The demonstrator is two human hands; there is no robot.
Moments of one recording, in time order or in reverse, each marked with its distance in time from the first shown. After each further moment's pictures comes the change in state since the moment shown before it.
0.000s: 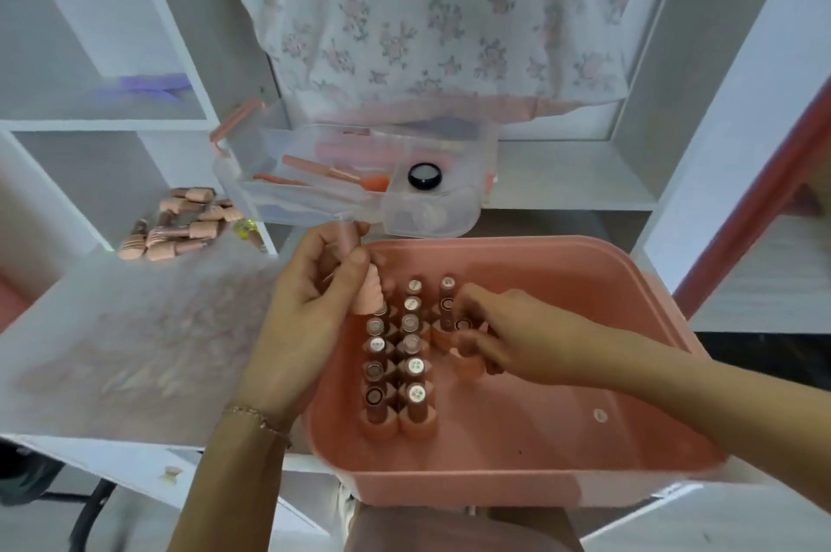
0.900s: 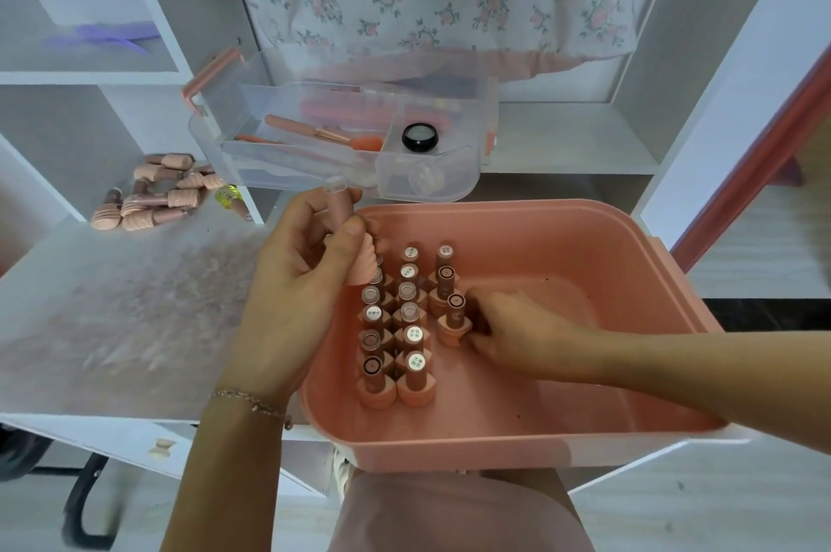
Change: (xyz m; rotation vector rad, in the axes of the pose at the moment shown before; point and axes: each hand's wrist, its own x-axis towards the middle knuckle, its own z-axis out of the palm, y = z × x) left_hand -0.004 -0.003 -0.005 0.056 -0.007 0.051; right_hand 0.009 0.020 0.045 -0.038 0.073 0.130
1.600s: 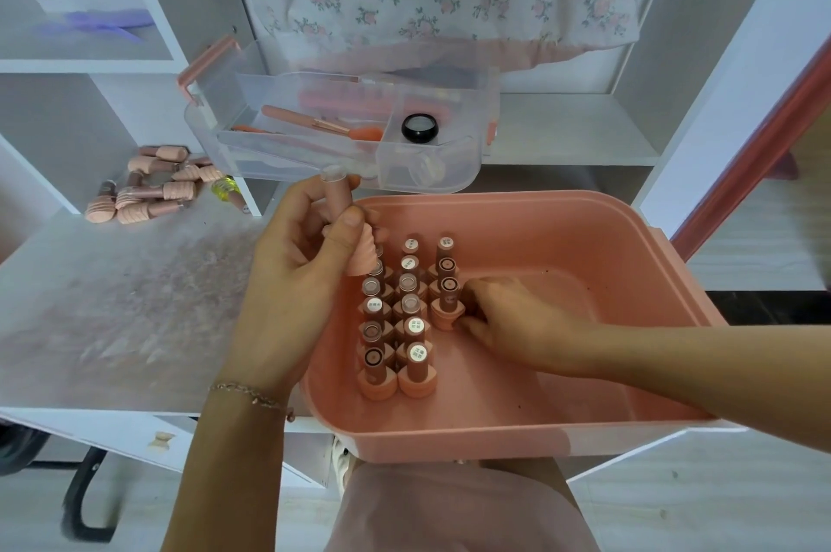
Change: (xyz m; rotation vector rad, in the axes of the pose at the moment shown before) left_hand 0.000 0.000 -0.001 -0.007 -0.015 0.017; right_hand 0.005 -0.001 0.005 -0.082 0.044 0.019
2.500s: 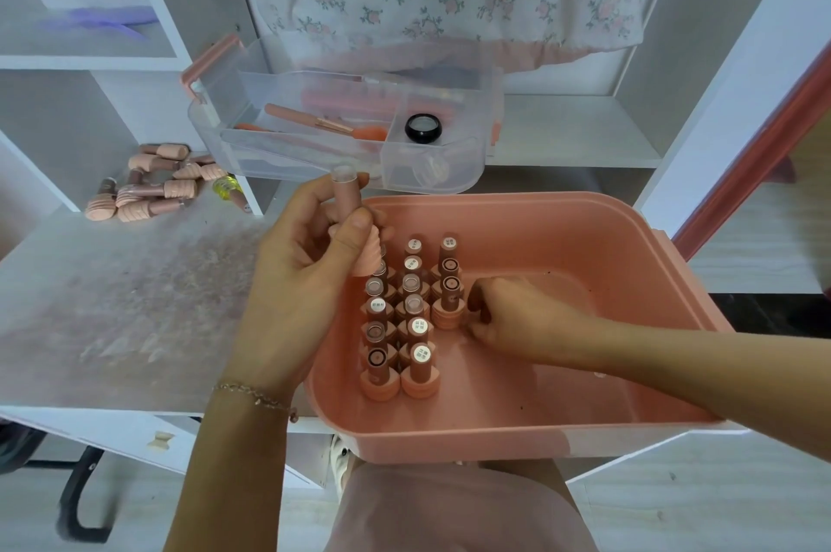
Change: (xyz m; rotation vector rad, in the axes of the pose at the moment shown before) left_hand -0.003 0.002 0.000 0.009 -0.005 -0.037; right_hand -0.002 -0.003 -0.007 -0.048 -0.062 0.100
